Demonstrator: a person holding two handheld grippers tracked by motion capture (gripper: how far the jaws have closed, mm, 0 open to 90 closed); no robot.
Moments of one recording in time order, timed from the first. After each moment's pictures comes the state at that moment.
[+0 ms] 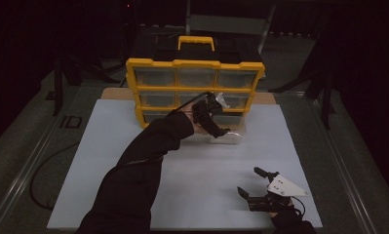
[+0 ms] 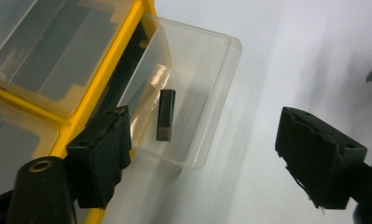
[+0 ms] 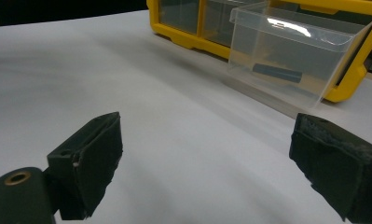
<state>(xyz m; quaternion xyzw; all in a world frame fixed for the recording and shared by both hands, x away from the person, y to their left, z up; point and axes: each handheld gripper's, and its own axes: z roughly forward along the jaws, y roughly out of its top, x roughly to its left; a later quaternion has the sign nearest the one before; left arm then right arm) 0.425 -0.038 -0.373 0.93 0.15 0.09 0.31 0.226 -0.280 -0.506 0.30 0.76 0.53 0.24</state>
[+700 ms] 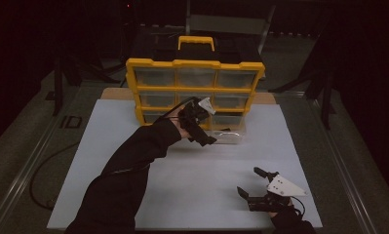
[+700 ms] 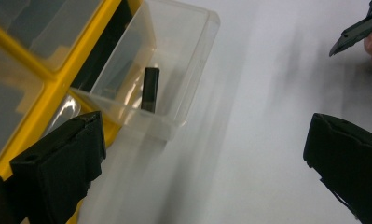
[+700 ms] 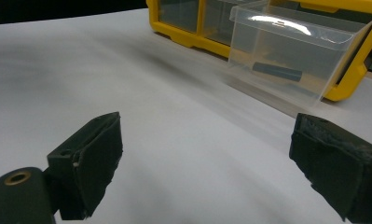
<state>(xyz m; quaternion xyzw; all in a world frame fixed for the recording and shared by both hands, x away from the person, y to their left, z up) 0.411 0.001 -0.380 0.93 0.14 0.05 0.34 0.226 -0.280 -0.507 0.30 0.76 0.53 0.24</state>
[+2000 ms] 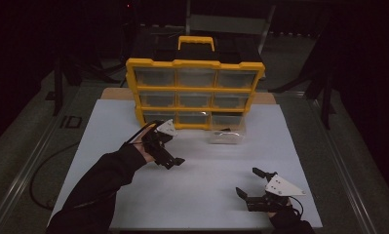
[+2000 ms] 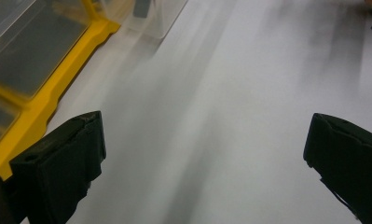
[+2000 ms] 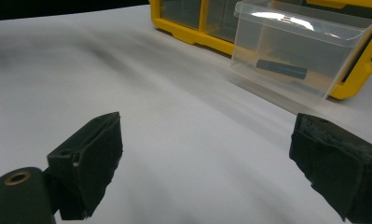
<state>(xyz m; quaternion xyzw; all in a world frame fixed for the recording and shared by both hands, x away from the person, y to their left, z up) 0.358 0.097 -0.424 0.92 0.19 0.05 0.35 0.227 -0.276 -0.509 0.29 0.77 0.52 0.24</state>
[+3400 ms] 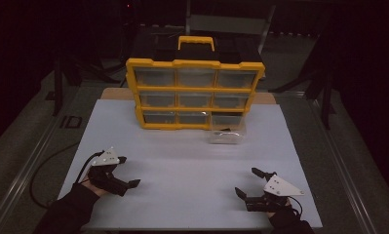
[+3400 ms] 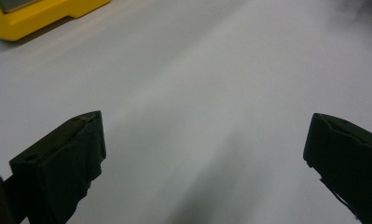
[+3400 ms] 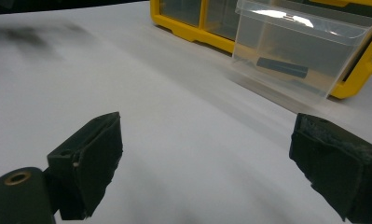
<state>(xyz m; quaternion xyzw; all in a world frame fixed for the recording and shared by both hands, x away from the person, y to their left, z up) 0.281 0.232 -0.482 0.85 0.31 0.09 0.42 0.227 -0.274 -0.509 0.29 0.77 0.51 0.24</state>
